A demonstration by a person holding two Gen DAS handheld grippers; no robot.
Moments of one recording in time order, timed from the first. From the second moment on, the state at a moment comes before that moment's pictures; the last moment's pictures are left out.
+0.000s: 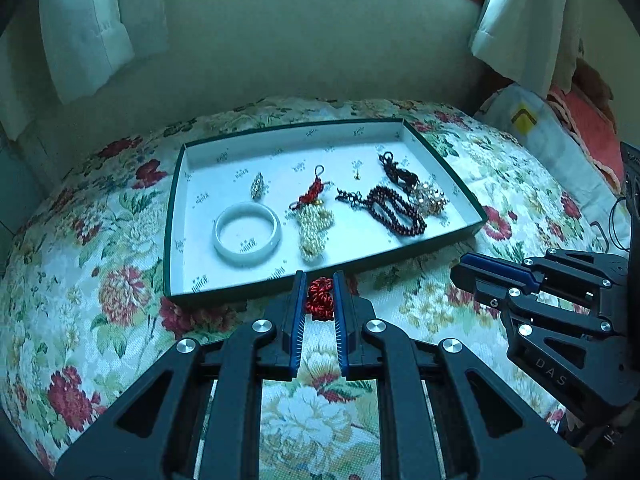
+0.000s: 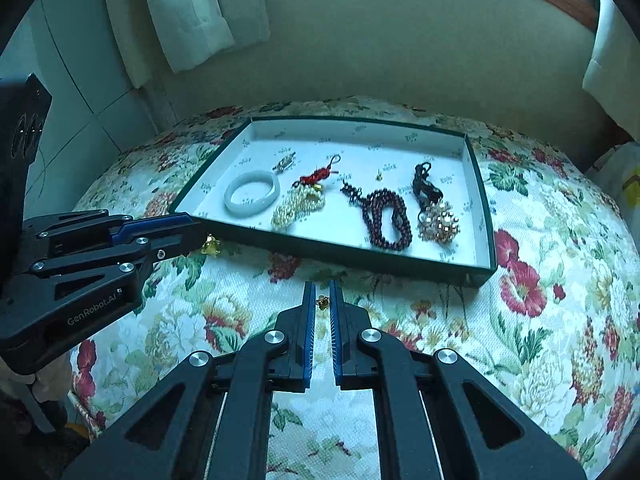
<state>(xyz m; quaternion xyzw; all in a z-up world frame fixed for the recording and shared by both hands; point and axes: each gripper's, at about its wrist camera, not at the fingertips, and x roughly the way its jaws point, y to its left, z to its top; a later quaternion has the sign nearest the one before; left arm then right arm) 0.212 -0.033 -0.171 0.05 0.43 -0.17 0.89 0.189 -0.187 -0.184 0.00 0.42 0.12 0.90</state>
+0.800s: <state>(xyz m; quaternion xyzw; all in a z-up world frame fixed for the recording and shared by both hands) 0.378 -0.067 -0.214 0.06 0.44 -0.12 0.89 0.366 -0.204 -0.218 0.00 0.43 0.07 0.90</state>
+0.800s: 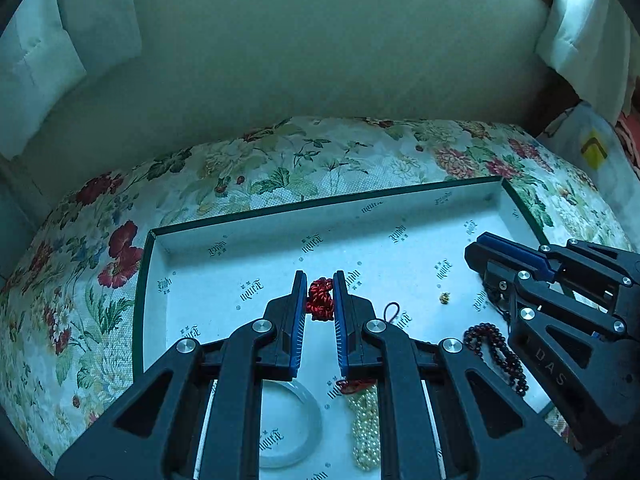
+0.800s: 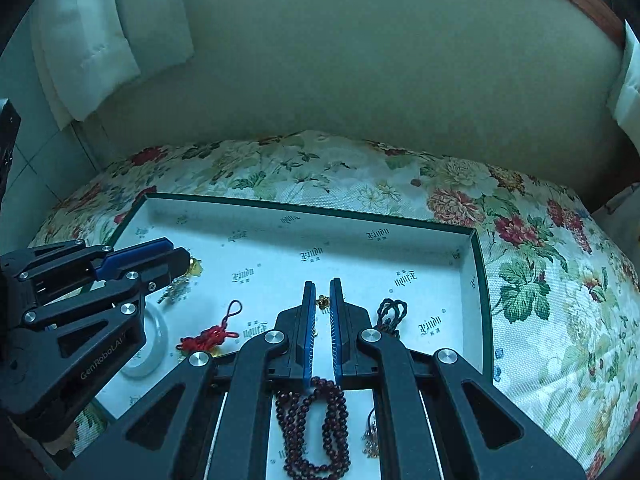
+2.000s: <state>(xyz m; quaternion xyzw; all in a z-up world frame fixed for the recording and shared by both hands) 0.399 -0.059 -0.230 0.06 0.46 -0.08 0.88 0.381 -0.205 -0.231 0.00 0.45 0.04 0.89</state>
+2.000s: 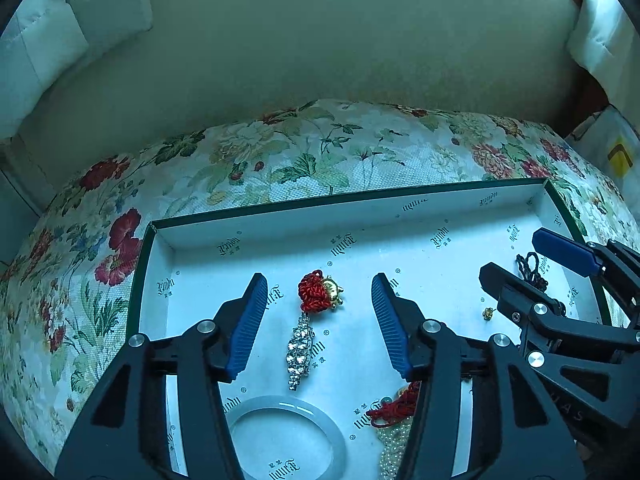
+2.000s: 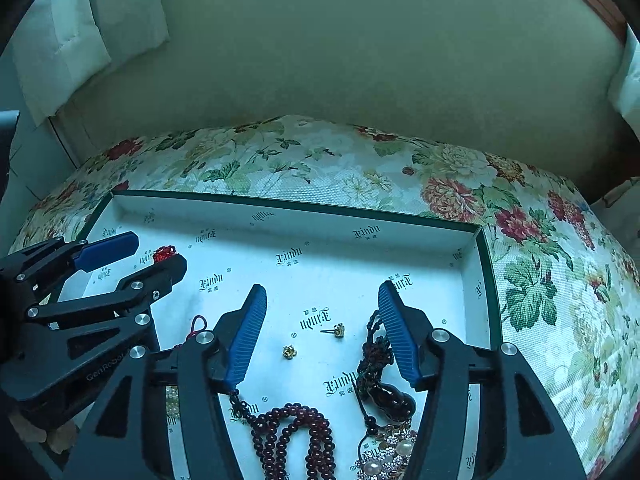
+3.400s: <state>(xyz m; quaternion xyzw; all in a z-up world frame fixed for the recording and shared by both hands) 0.232 -0.034 -0.127 0.06 0.36 -0.05 0.93 0.225 -0.206 -0.145 0.03 0.37 -0.01 0.93</state>
